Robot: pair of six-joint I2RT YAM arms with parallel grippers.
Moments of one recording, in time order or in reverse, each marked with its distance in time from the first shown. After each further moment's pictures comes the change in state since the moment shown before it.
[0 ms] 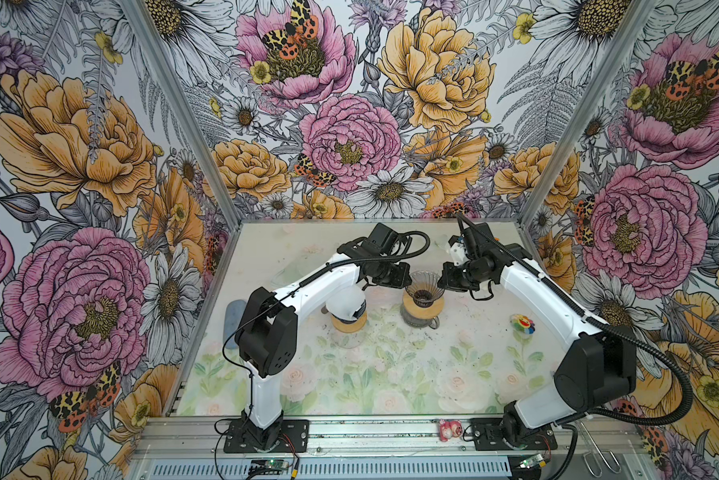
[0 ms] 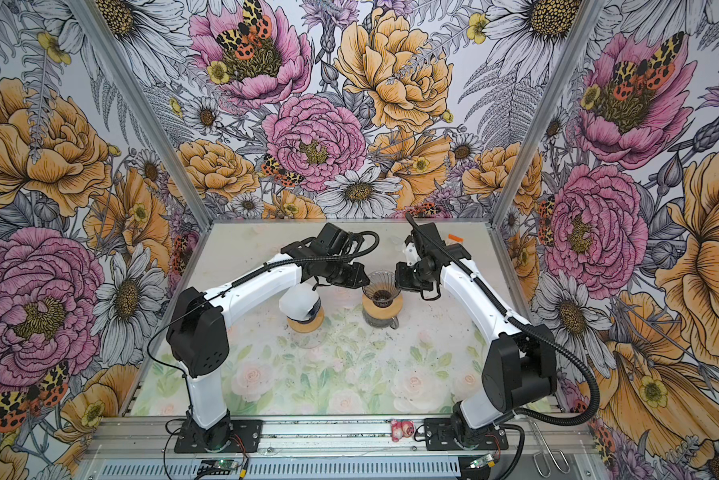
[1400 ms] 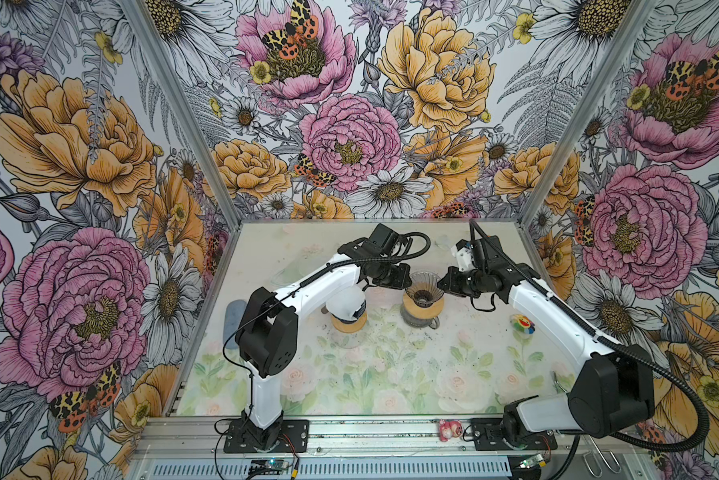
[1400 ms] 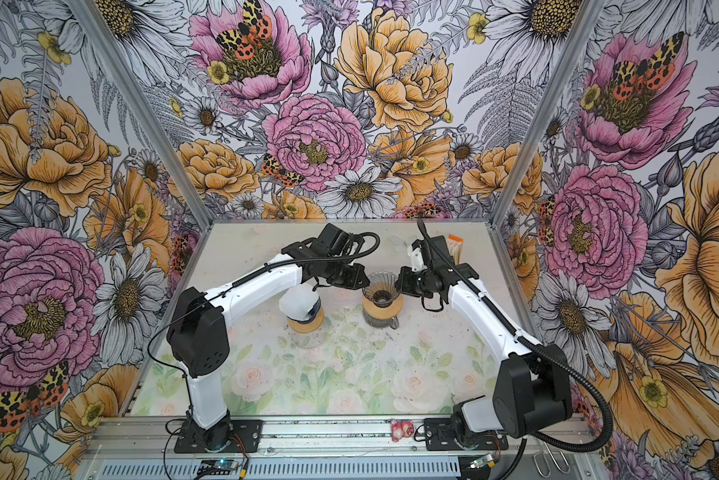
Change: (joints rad) left arm -0.005 0.002 0.000 -0.008 0.003 0.001; right arm -0.008 -0.132 -0.223 0.257 -0.053 0.111
